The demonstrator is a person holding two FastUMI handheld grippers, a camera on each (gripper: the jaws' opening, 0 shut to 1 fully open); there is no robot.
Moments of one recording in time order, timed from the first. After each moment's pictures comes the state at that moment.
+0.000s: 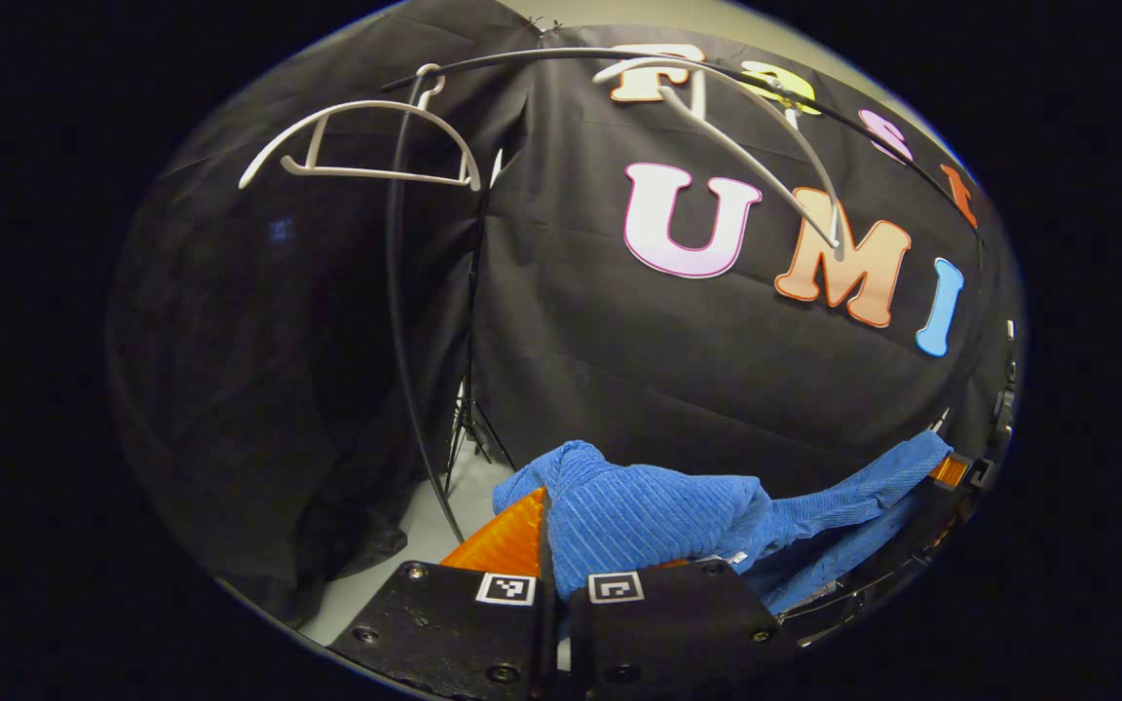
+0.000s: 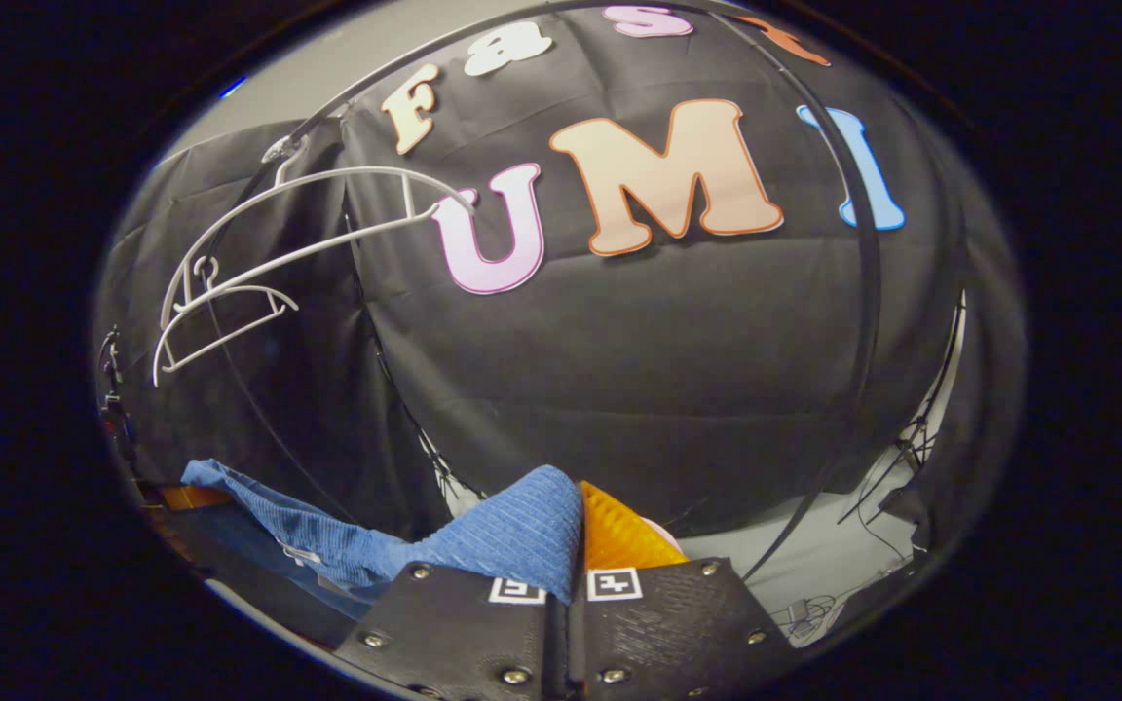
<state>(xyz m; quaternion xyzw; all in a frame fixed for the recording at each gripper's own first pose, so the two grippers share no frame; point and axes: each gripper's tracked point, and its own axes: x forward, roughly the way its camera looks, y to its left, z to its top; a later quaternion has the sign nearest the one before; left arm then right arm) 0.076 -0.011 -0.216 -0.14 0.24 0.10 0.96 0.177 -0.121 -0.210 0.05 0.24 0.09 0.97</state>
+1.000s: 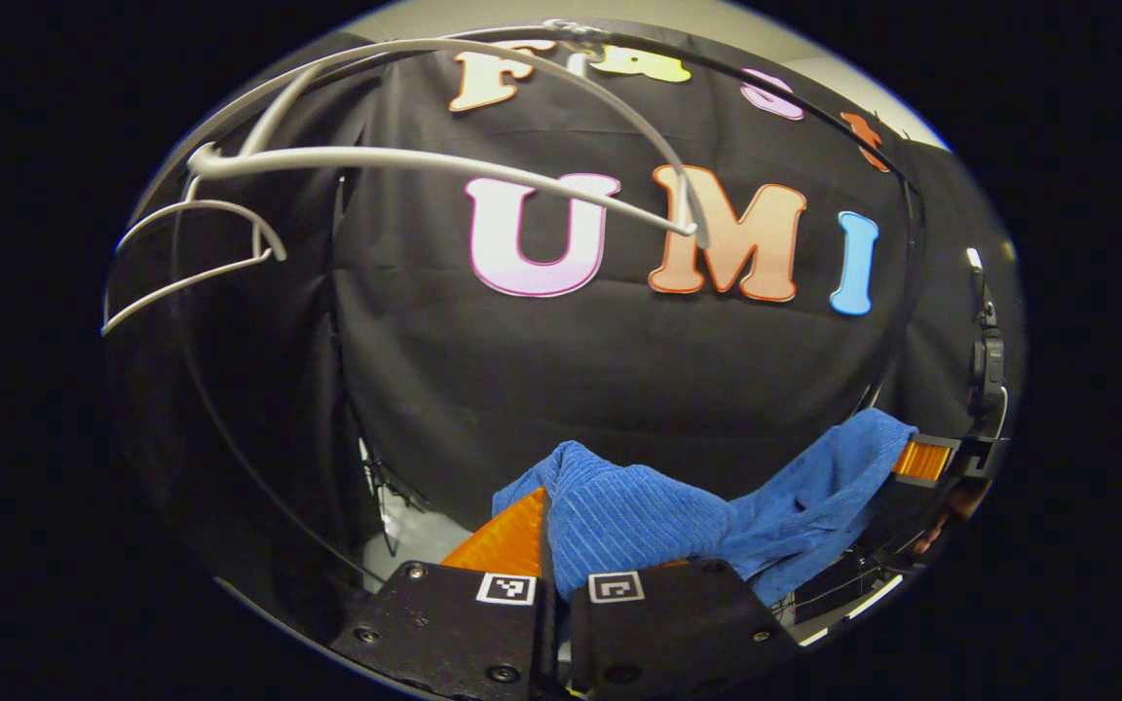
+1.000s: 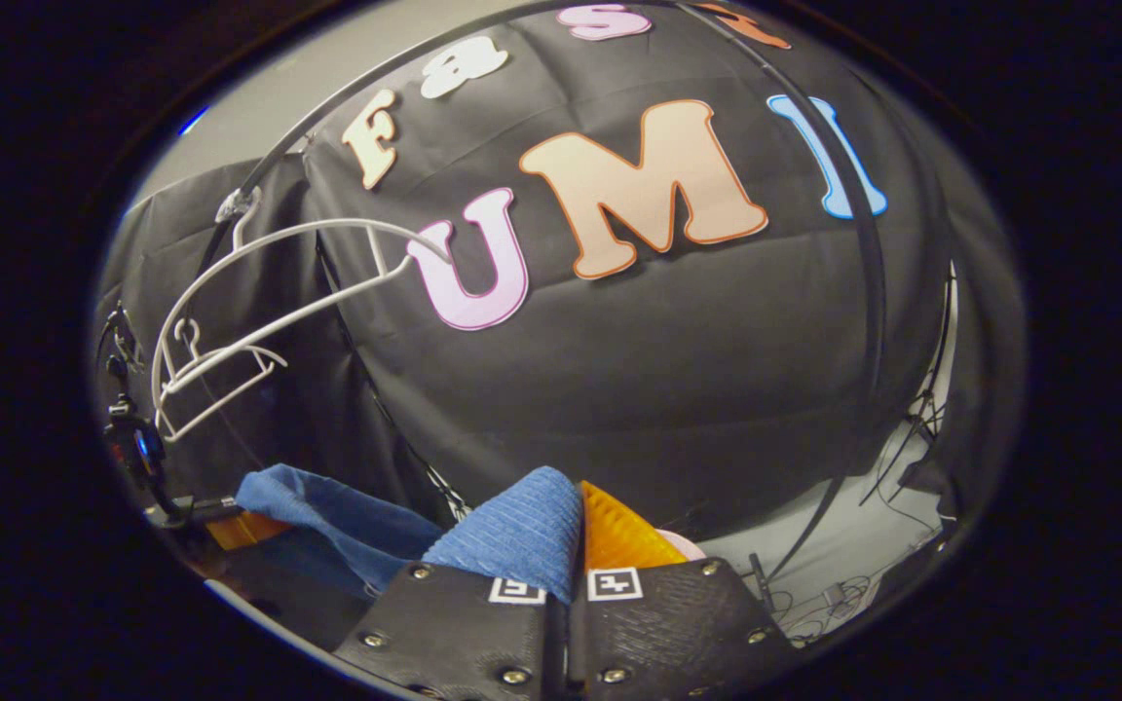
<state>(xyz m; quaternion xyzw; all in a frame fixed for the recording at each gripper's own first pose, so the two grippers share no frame) 0.194 -0.138 -0.156 -0.07 0.20 -0.06 0.98 0.215 -0.099 -0.175 0.12 0.22 0.07 0.97</state>
